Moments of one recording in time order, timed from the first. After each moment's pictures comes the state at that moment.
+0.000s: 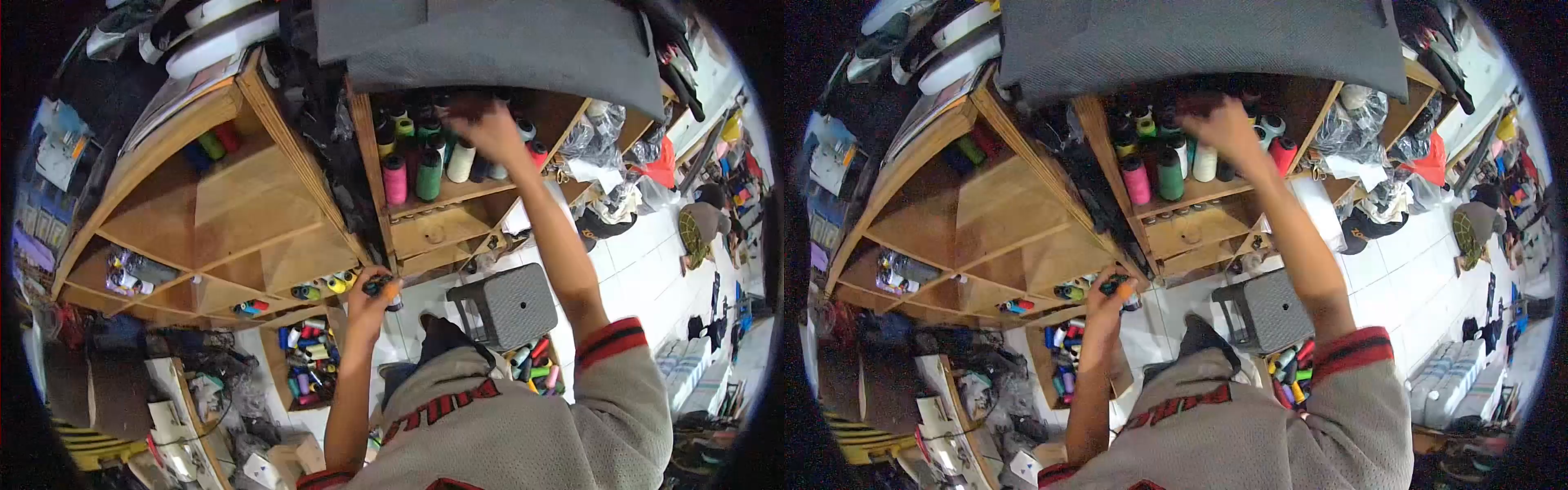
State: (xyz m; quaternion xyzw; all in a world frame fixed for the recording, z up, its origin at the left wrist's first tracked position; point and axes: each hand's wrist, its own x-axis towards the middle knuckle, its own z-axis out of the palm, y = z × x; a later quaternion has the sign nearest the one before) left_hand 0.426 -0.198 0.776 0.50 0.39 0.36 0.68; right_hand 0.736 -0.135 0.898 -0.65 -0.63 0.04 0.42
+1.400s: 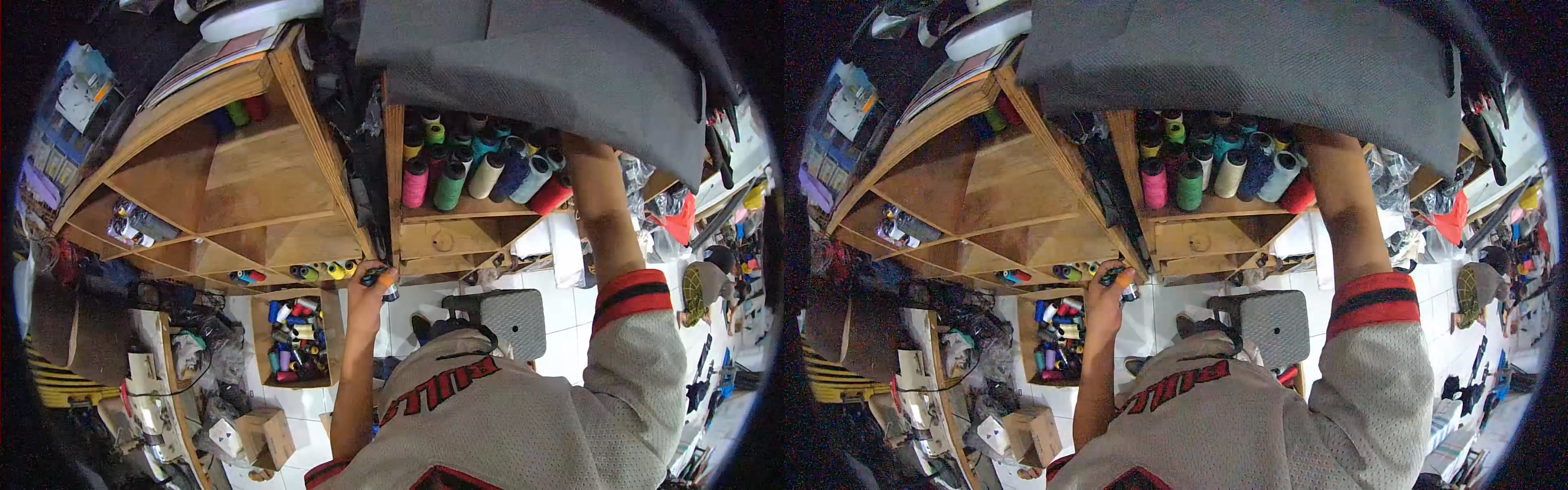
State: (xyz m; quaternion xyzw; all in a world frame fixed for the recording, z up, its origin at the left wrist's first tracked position) left_hand 0.447 -0.192 0.749 0.37 0.41 0.46 0.69; right_hand 0.937 -0.009 0.913 -0.79 -0.57 0.03 0.22
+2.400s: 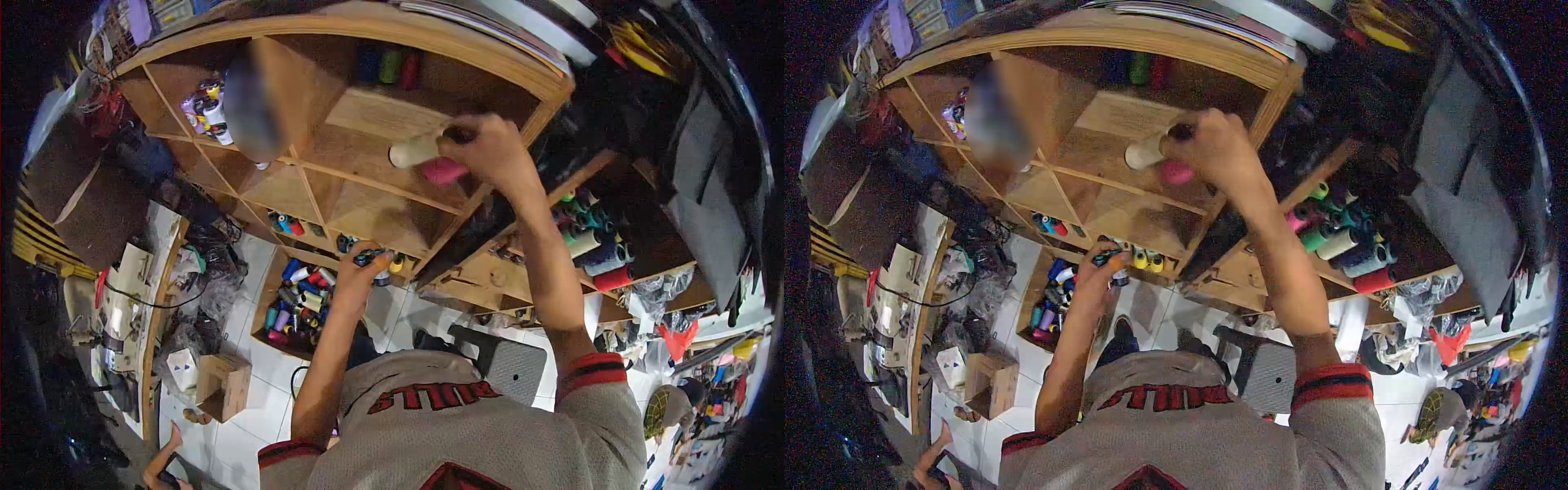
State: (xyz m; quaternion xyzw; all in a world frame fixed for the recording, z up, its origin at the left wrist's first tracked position) left_hand 0.279 -0.158 0.760 0.29 0.45 0.57 0.63; right_hand 0.462 -0.051 0.968 -0.56 -0.78 0.15 0.25
